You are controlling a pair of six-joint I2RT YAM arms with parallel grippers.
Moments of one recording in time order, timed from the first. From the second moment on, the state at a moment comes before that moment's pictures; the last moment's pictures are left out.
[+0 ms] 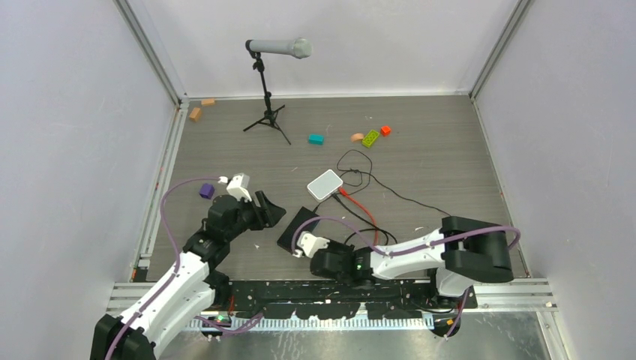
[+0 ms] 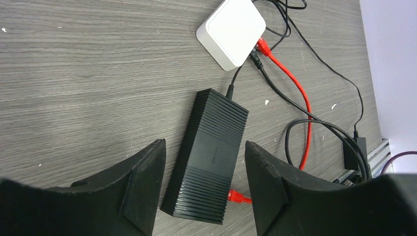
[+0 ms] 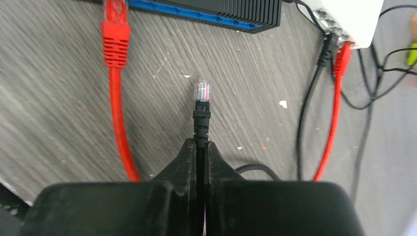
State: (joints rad) left arm -0.42 0.68 0.31 -0.06 0.17 -0.63; right arm 1.44 1.59 0.71 -0.14 0.70 -0.01
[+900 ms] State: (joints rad) left arm -0.40 1.17 0.29 0.29 0.36 -0.63; right arm 1.28 1.55 0.38 0.65 0.44 0.14
